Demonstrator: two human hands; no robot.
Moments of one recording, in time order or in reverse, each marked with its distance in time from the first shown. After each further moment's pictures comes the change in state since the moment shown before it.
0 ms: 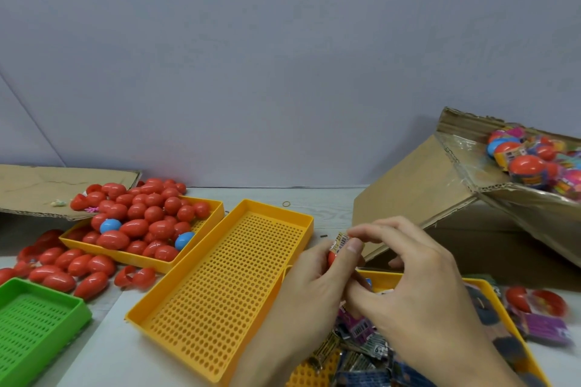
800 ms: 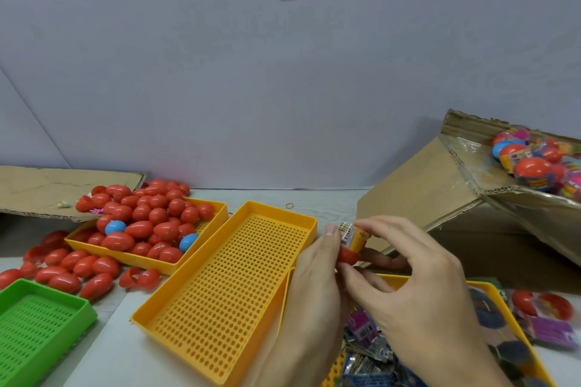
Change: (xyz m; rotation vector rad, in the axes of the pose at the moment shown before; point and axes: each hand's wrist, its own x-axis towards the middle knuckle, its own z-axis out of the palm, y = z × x) left_hand 0.005 -0.001 0.018 -0.497 0.164 -0.047; right_hand -0.001 -0.008 0.008 0.227 0.089 0.055
